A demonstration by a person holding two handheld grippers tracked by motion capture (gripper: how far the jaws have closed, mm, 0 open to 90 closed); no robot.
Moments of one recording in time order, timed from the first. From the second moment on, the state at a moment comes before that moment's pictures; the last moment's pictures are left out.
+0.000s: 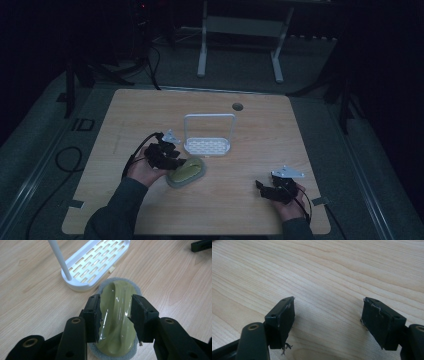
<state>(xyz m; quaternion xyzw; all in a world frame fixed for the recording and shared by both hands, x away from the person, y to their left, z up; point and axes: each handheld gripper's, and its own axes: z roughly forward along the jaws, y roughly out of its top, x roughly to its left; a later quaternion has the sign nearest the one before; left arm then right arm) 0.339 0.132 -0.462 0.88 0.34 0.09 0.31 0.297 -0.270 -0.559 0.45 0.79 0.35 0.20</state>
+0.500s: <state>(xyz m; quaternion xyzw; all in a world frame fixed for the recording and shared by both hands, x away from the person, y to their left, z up) 0.350 0.123 -0.463 0.90 0.33 0.08 0.27 0.297 -0.270 -0.559 0.45 0.79 0.35 0.20</state>
